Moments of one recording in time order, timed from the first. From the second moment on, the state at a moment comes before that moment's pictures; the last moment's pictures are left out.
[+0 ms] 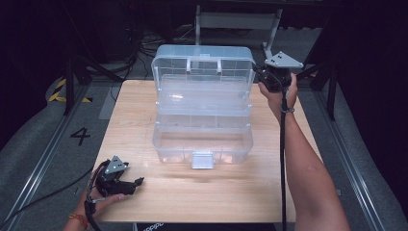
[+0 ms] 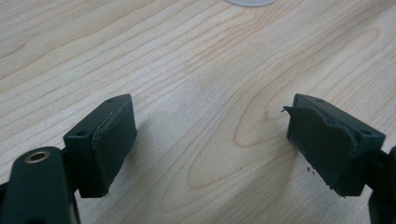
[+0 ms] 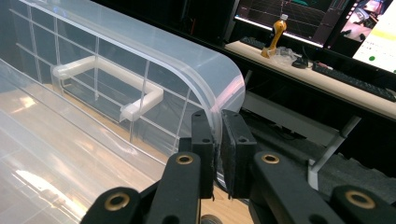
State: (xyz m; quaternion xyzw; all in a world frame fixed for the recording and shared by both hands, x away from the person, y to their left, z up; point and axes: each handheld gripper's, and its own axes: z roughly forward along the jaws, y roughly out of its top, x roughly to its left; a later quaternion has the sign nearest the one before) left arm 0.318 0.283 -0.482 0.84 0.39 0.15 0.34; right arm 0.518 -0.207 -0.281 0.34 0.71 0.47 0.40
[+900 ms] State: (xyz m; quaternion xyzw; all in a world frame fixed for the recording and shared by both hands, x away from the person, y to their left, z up) left arm 0.318 0.283 -0.482 0.84 0.39 0.15 0.34; right arm 0.541 -0.208 -0.281 0.35 0.71 0.47 0.38
